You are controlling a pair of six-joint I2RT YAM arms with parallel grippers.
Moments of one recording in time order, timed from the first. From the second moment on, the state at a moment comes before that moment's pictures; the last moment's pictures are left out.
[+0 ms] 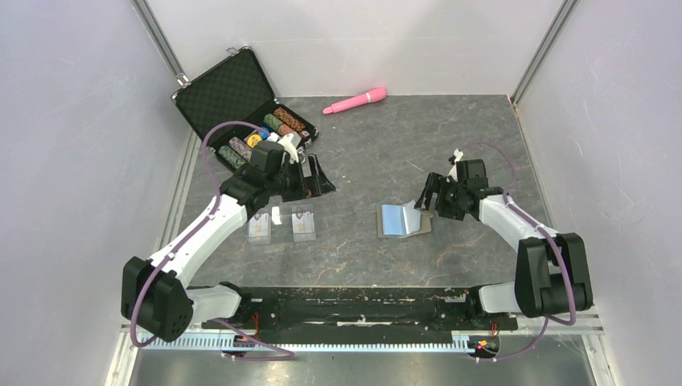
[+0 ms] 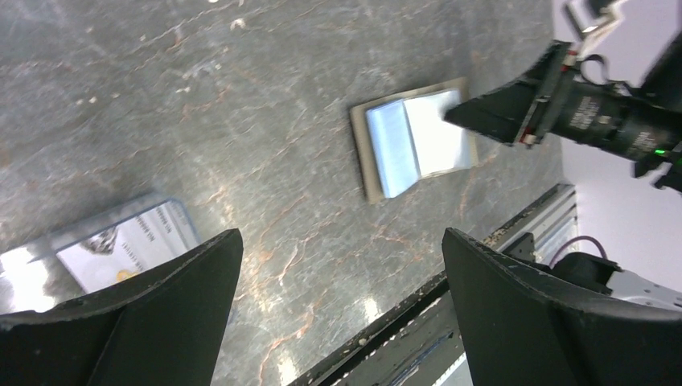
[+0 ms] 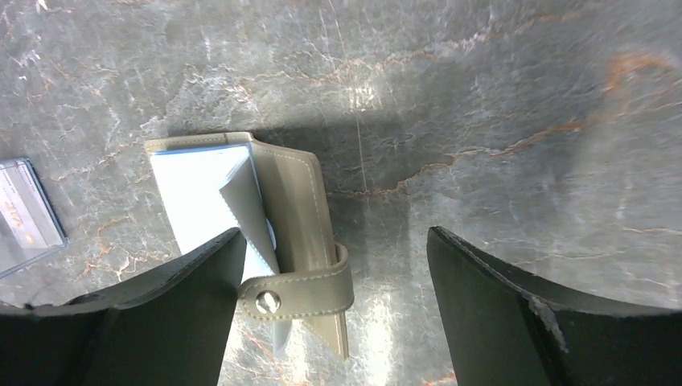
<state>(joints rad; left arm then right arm) -0.44 1.22 0.95 -0.38 0.31 -0.57 0.11 1.38 0.69 -0.27 -0.27 0.42</state>
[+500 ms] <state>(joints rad) -0.43 1.31 1.03 -0.61 0.25 -0.49 0.28 1.33 0.96 -0.48 -0.27 0.26</state>
